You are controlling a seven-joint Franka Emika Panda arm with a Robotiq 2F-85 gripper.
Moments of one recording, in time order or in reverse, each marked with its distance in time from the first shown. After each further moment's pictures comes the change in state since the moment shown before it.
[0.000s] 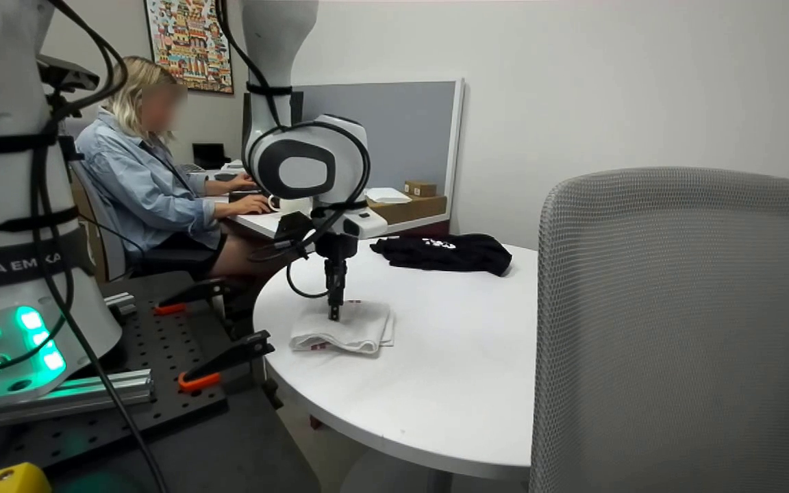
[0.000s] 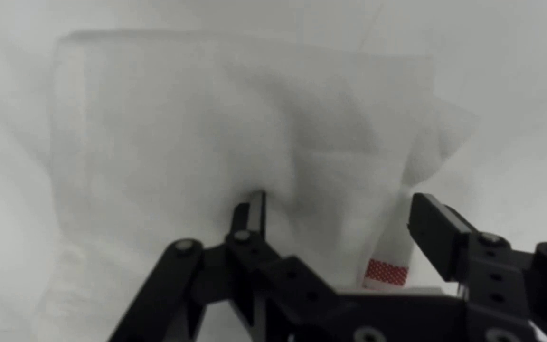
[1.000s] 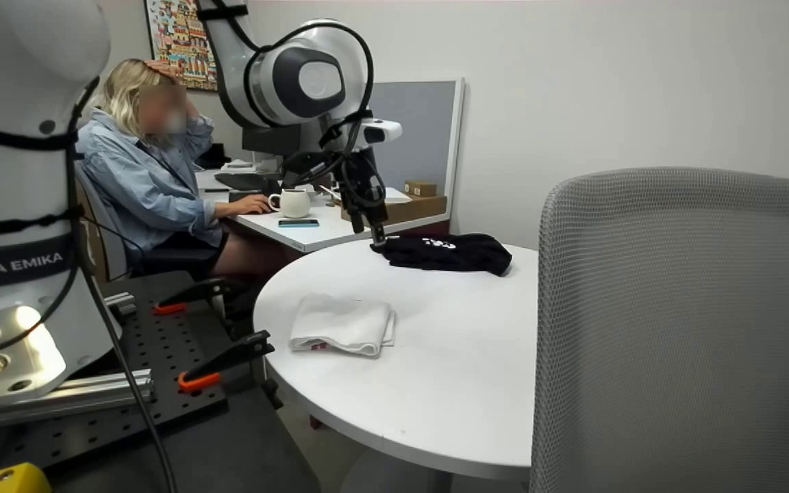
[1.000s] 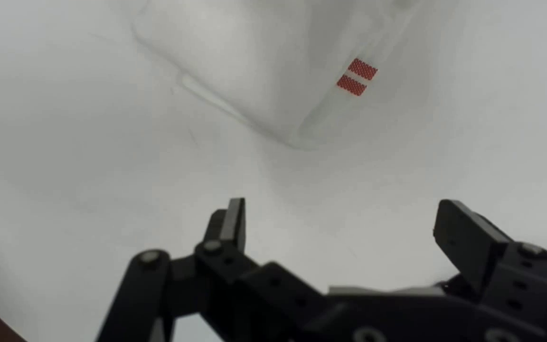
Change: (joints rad) arm 0.836 -0.374 -0.906 -0.084 -0.459 -0.083 0.091
